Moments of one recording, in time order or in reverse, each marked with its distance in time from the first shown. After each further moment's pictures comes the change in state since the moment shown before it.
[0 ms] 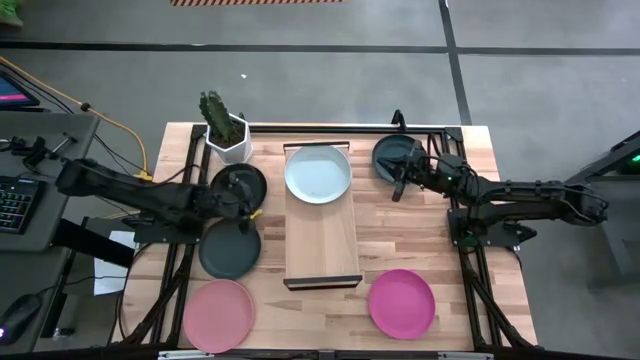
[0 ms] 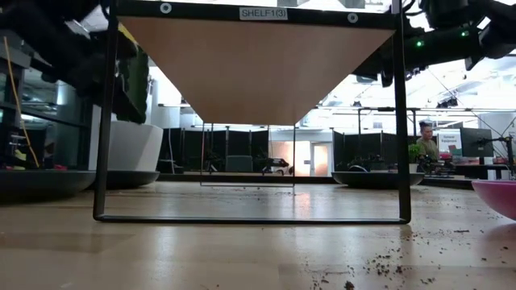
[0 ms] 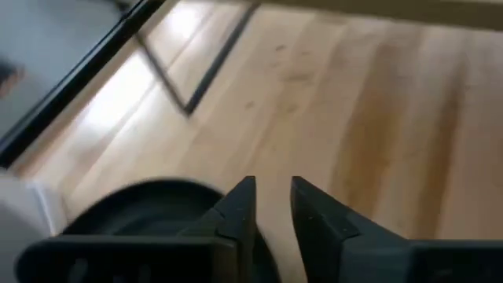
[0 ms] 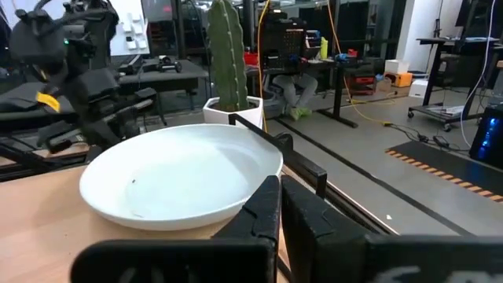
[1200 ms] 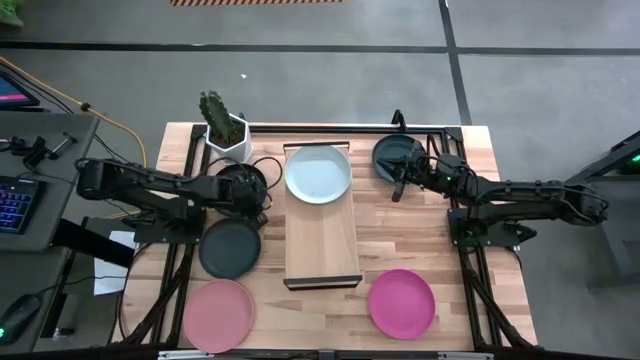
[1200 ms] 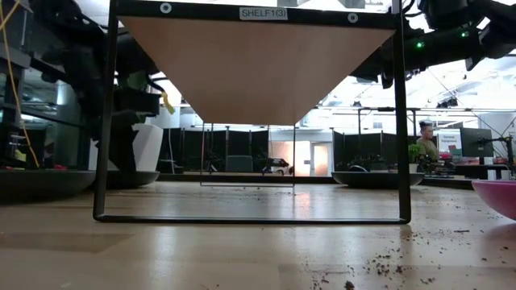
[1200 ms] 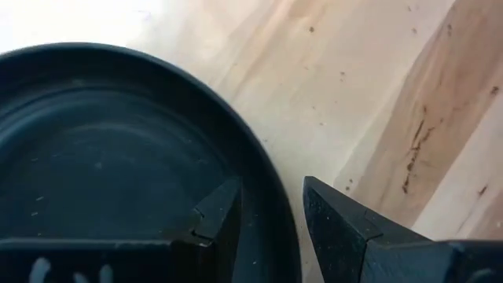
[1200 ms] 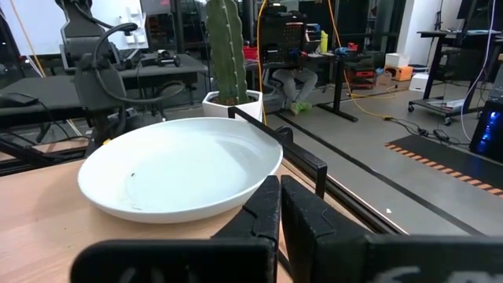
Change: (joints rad) left arm 0.253 0.391 0.057 -0.001 0.328 -0.080; right arm 0.000 0.000 0.001 -0.018 0.002 0.006
